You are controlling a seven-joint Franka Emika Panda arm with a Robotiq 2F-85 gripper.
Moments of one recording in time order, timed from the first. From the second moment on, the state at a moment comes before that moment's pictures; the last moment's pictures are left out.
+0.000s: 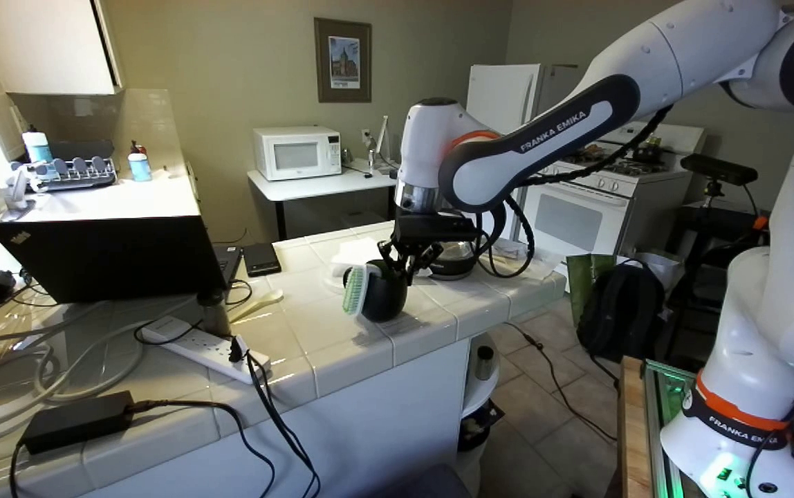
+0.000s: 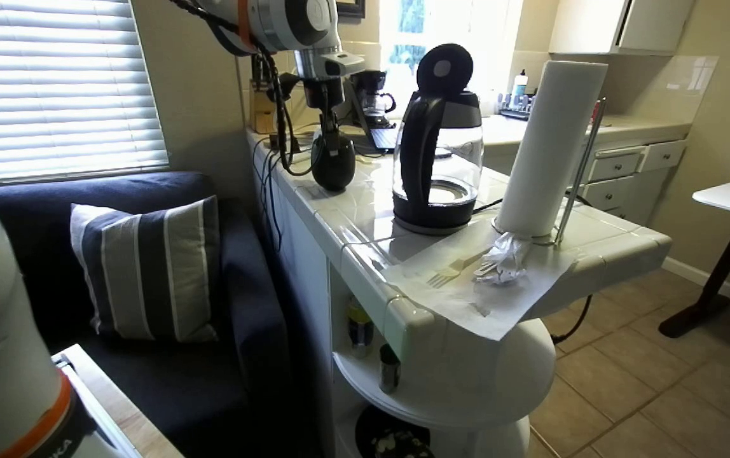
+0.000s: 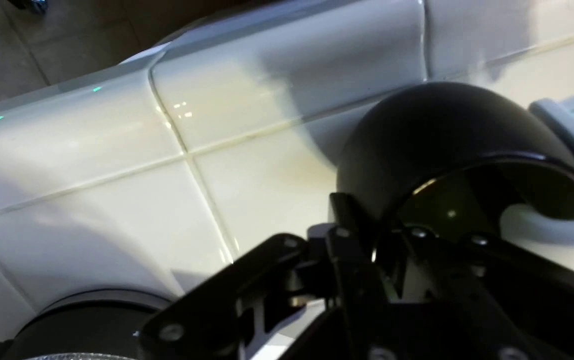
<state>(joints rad) 0.07 0.05 0.13 -2.09 -0.13 2.29 1.06</state>
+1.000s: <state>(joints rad) 0.09 0.04 0.12 -1.82 -0.19 1.89 1.13</state>
